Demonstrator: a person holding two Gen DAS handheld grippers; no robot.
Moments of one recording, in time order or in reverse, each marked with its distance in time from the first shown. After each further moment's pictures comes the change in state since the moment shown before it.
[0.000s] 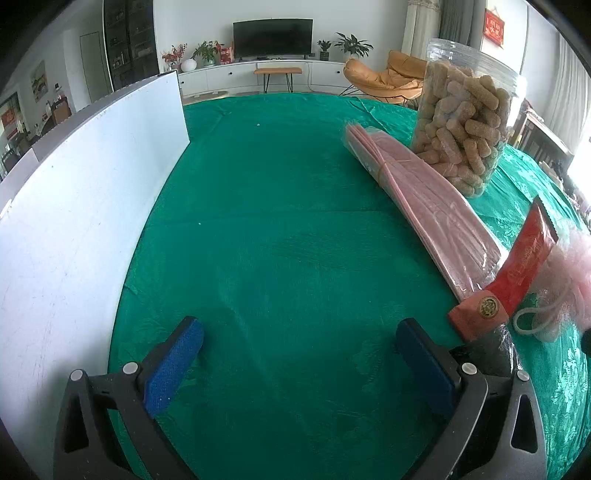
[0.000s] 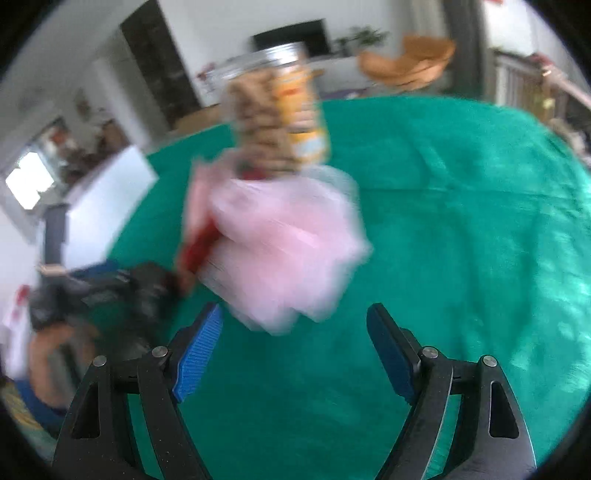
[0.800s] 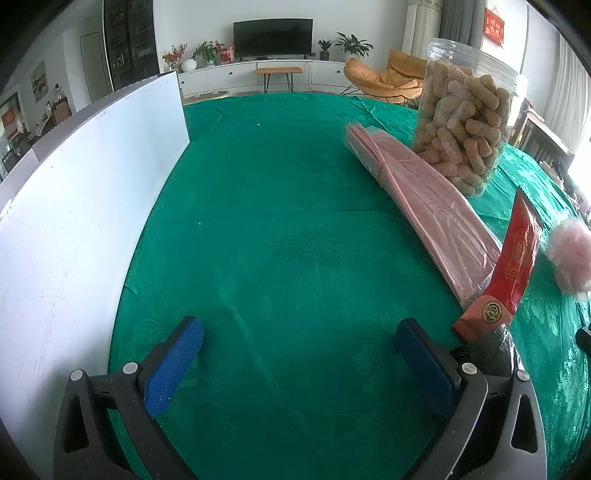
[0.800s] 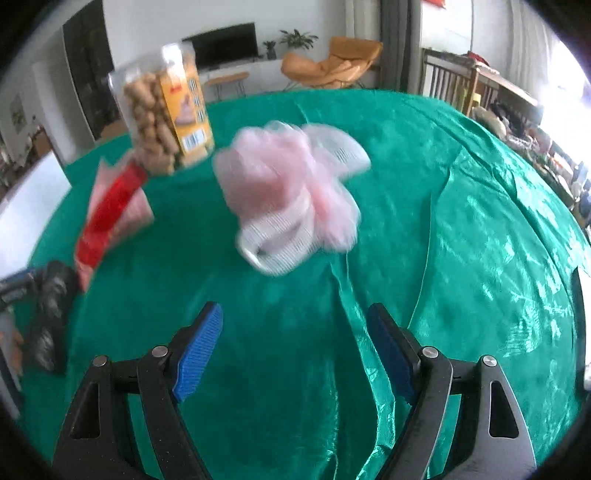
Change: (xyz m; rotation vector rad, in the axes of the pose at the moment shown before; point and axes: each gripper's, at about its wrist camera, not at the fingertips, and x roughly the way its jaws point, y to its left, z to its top) left arm 0.001 0.000 0.000 0.000 0.000 0.001; right arm -0.011 -0.042 -0.033 0.074 -0.027 -0.371
